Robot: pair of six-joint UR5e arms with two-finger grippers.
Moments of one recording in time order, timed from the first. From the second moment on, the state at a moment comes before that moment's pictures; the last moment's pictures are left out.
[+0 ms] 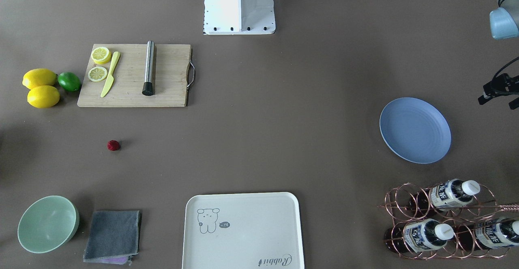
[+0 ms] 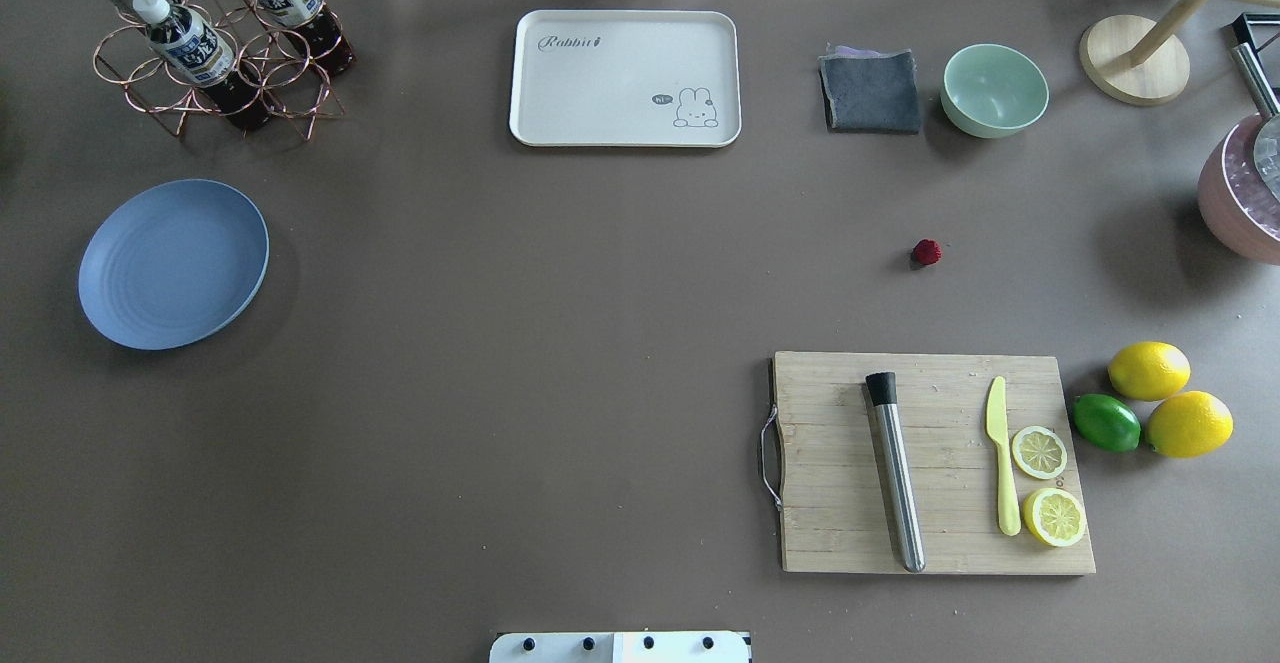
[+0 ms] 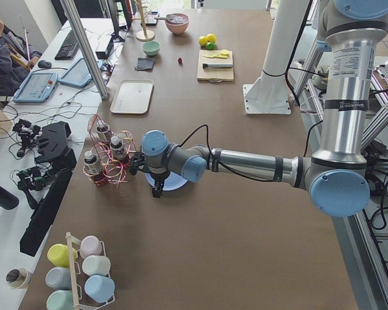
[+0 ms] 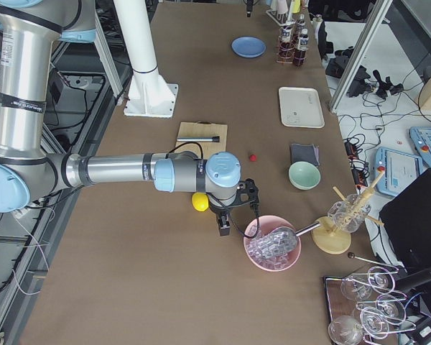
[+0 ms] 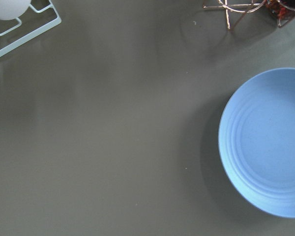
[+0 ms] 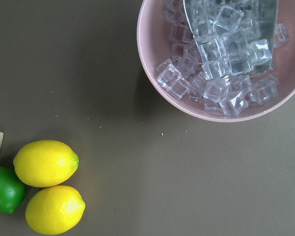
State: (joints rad) left arm -1.29 -1.64 -1.57 -1.89 -2.39 -0.30; right arm 1.55 -1.77 1.85 -1.64 2.41 -0.19
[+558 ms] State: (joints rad) left arm -1.18 -1.75 -1.34 -2.14 -2.39 -0.43; right arm 1.55 -1.78 1.88 -1.64 2.42 -0.18
